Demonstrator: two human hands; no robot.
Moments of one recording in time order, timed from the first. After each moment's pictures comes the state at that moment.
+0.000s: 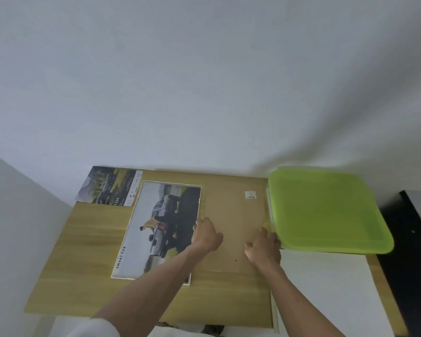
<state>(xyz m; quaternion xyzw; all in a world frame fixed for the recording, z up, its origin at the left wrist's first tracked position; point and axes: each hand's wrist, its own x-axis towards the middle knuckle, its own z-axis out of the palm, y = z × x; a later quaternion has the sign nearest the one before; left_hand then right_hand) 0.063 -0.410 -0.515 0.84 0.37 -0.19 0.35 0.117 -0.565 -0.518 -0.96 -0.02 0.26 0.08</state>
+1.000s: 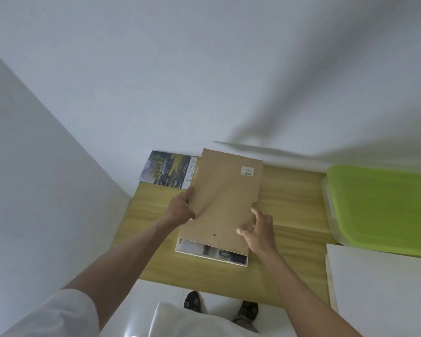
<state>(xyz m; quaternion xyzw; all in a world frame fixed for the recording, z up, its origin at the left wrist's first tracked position) -0.073 -0.208 -0.480 0.83 0.37 -0.12 0.40 0.021 -0.440 -0.516 -0.88 -0.11 0.27 0.36</state>
